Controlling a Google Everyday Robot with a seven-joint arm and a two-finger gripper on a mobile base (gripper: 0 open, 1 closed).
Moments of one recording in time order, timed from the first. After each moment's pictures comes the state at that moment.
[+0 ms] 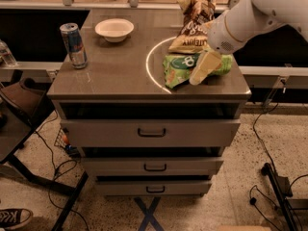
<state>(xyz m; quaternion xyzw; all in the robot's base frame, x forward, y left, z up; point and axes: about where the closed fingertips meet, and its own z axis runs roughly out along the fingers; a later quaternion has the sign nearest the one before) 0.662 -0.141 0.898 -0.61 0.72 0.02 0.34</state>
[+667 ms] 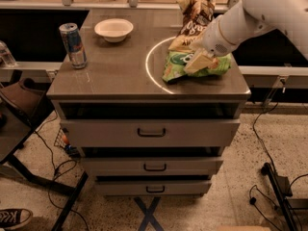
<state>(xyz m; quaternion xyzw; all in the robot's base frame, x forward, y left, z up) 0.681 -0.134 0.881 -0.61 0.72 0.03 0.34</state>
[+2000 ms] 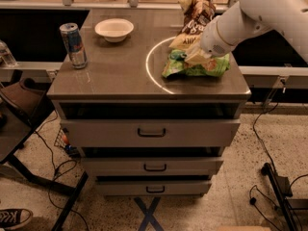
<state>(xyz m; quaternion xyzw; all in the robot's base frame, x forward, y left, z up) 0.681 -0.129 0.876 -0.61 0.72 0.04 0.34</state>
